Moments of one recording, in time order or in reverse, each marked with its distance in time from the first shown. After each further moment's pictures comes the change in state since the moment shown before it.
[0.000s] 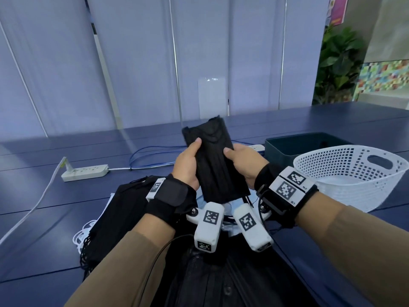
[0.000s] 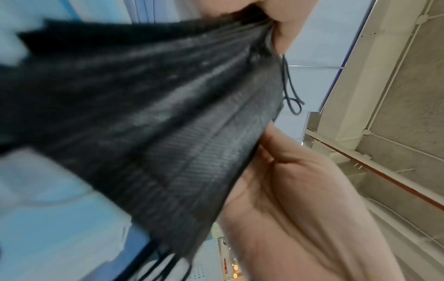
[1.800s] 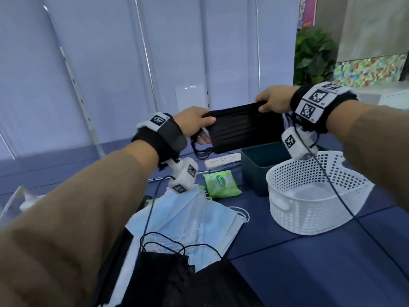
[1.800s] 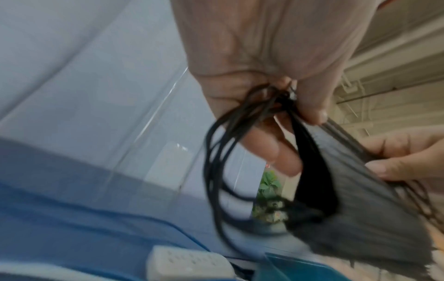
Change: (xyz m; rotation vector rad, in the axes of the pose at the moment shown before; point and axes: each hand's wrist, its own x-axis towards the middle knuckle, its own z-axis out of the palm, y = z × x) left_hand 0.104 0.060 0.103 1.168 -0.444 0.214; right_hand 0.080 -0.084 -0.195 -1.238 0.071 -0.182
